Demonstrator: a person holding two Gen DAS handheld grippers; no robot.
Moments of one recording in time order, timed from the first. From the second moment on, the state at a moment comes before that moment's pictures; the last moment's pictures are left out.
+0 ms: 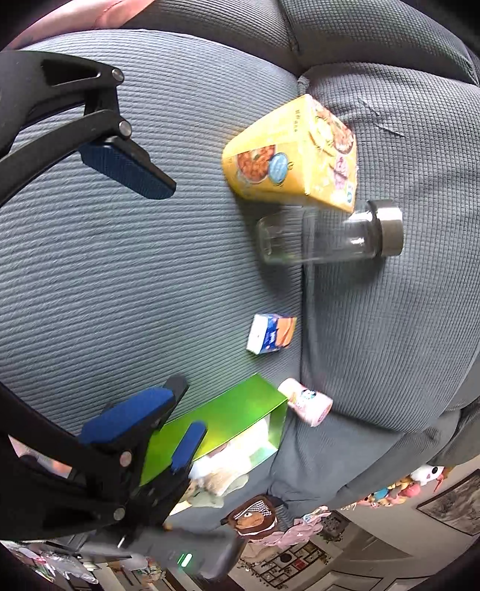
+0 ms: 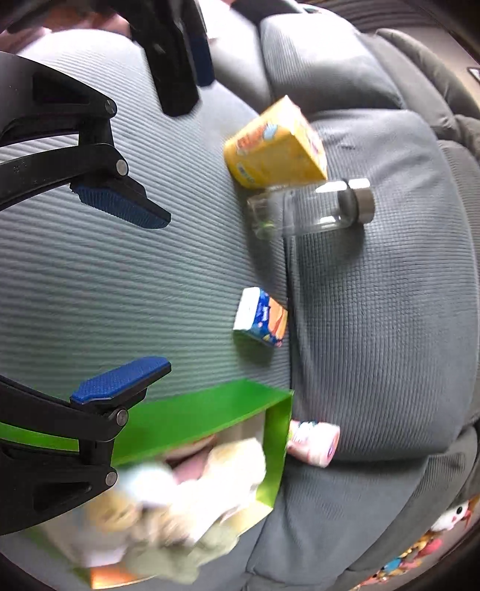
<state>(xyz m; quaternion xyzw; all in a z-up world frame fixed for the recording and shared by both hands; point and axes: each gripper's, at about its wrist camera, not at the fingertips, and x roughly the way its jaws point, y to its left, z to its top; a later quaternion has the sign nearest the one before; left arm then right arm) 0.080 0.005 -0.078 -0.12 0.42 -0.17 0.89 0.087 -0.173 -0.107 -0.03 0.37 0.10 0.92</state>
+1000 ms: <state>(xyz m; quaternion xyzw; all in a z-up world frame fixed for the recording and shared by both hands) 0.084 -0.003 -0.104 -0.09 0.44 -0.18 0.87 0.068 -0.195 -0.155 0.00 0.45 0.09 0.89</state>
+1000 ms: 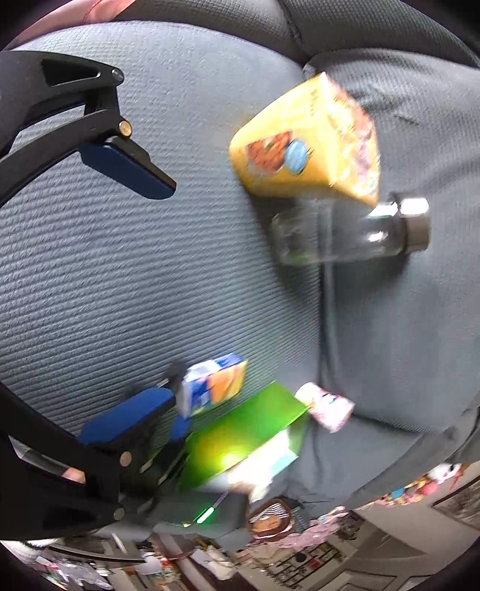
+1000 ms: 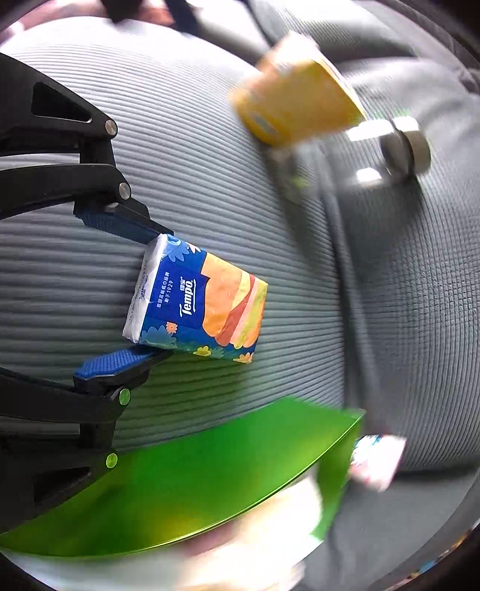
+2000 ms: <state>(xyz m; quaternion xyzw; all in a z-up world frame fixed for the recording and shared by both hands) 0.062 -0.109 -0.144 -0.05 0.49 -0.29 0.82 -0.010 -0.232 -0.152 0.01 0.42 0.16 0.89</state>
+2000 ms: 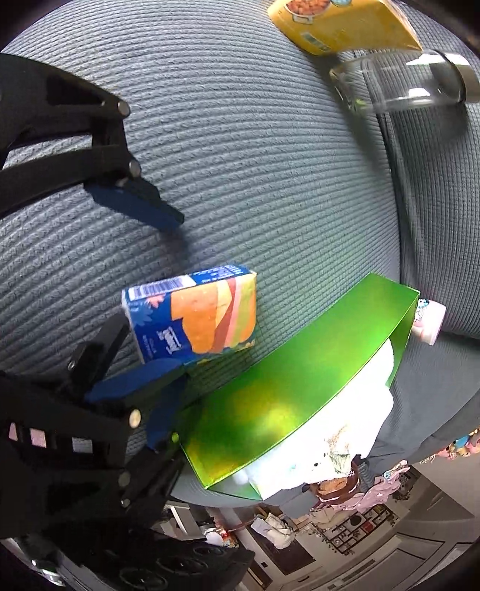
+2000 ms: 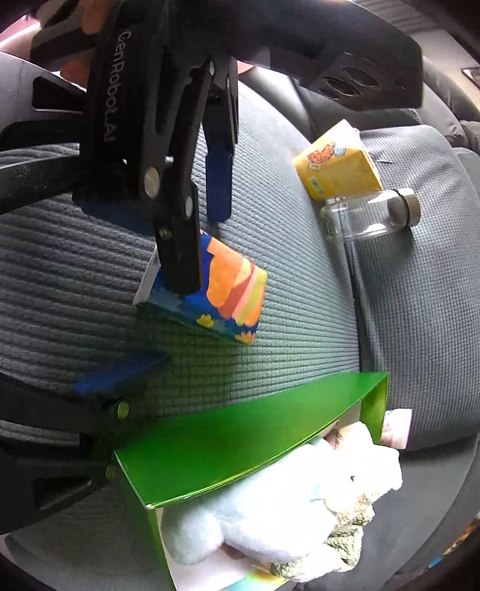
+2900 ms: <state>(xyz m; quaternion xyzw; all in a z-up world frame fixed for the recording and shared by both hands) 0.026 -0.106 -0.092 -0.05 0.43 -0.29 0.85 -0.039 -0.219 -0.109 -0.01 0.36 0.19 0.91</state>
